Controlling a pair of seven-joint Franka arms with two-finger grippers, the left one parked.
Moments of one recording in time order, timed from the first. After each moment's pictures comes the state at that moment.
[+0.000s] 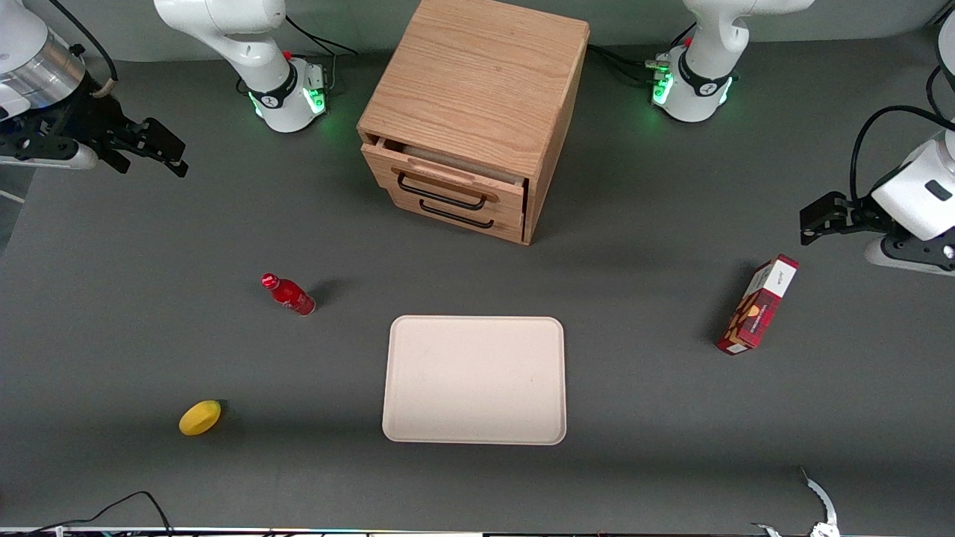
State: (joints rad) arm -0.05 -0.30 0.13 -1.92 0.04 1.65 0.20
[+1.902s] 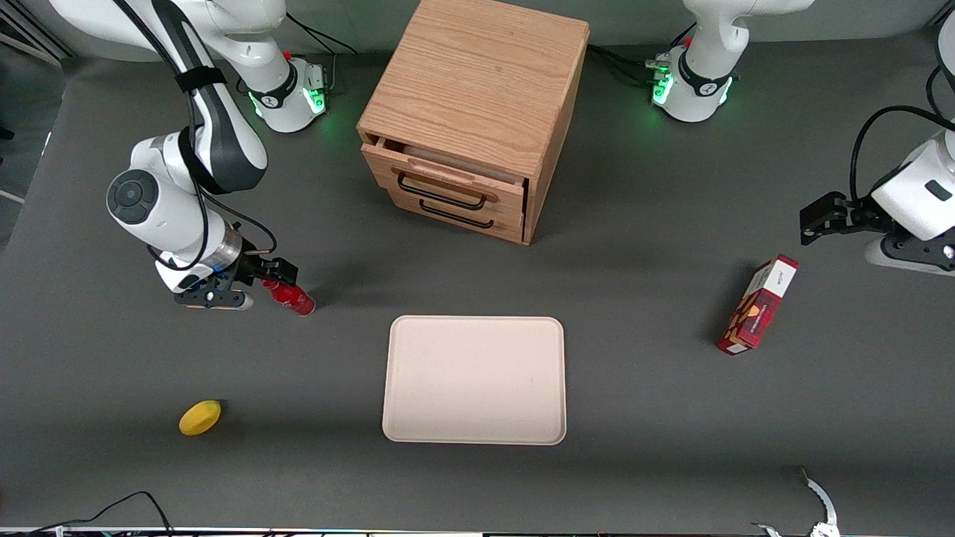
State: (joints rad) arm -0.04 0.13 0.22 -2.17 0.01 2.32 0.25
